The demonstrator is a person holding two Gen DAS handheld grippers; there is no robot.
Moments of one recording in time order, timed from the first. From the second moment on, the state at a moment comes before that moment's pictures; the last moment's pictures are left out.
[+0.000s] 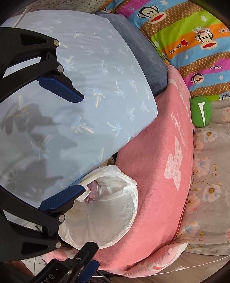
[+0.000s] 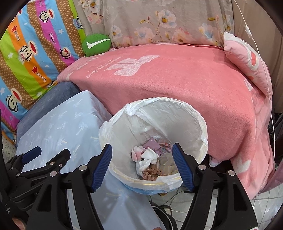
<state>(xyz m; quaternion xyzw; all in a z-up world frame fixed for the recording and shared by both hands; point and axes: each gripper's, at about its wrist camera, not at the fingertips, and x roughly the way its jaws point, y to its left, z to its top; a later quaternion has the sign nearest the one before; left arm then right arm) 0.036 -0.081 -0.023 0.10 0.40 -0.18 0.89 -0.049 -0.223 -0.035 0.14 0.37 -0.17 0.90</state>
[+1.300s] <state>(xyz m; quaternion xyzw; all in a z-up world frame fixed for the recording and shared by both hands) 0.010 -0.076 -0.038 0.10 0.40 -0.17 0.89 -0.079 -0.206 -0.050 0.08 0.39 -0.21 0.89</state>
